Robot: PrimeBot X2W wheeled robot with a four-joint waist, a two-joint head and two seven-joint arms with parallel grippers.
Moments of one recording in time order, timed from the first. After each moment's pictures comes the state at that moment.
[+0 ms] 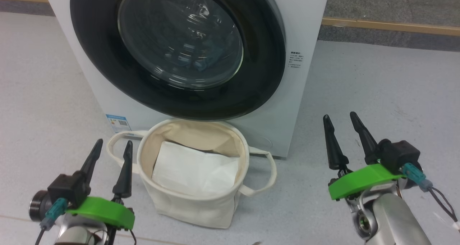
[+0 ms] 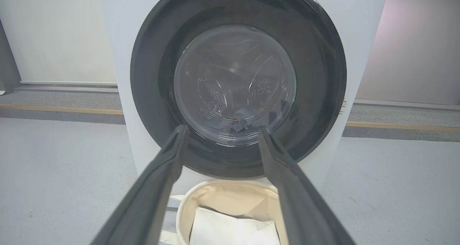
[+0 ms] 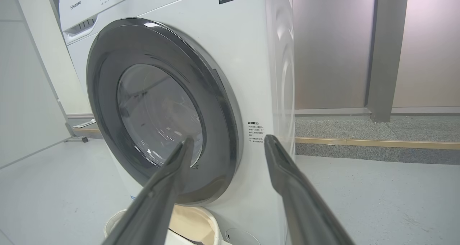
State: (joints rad) left arm -0.25 0.35 -0.30 0.25 -0.44 0.11 -0.25; right arm -0.29 -0.05 0.09 0.32 0.20 0.13 -0.25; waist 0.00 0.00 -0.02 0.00
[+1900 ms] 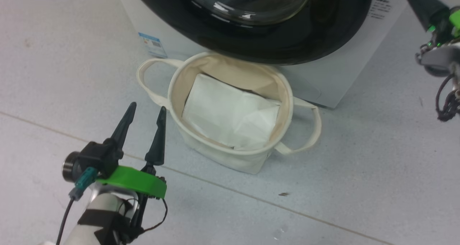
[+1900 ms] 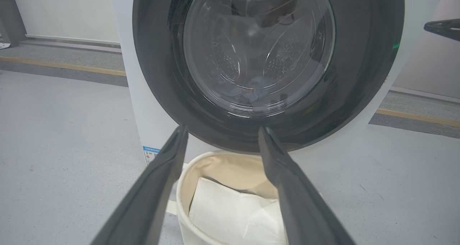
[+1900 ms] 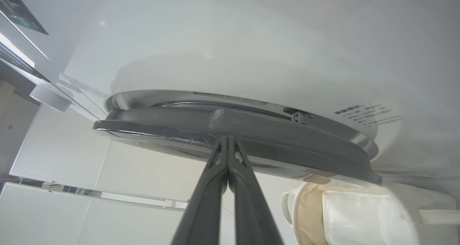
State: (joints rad) left arm -0.40 0.22 -0.34 0.27 -0.39 0.06 -0.25; right arm -1.02 -0.34 0.08 0.77 1.46 0.13 0.47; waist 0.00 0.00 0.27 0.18
